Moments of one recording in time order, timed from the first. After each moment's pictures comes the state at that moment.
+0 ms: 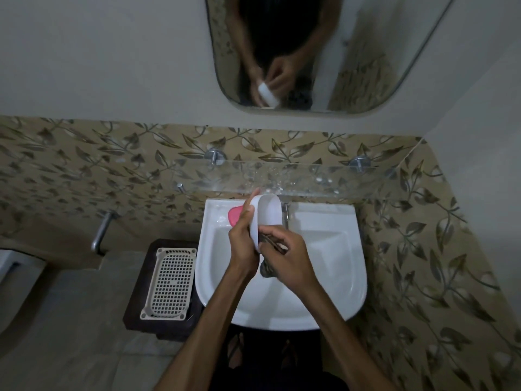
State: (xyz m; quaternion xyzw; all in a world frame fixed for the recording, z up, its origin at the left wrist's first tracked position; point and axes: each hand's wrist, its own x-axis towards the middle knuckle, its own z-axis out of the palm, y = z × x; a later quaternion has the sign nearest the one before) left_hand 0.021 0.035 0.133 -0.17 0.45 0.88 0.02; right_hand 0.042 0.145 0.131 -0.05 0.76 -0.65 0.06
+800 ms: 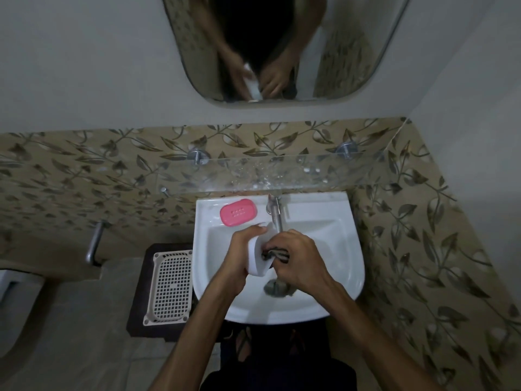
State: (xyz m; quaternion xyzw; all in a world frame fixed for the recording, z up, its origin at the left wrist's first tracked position) left_hand 0.032 0.034 0.137 -0.26 0.43 0.82 0.28; right_hand 0.040 0.188 0.108 -0.18 0.91 -0.37 0.00
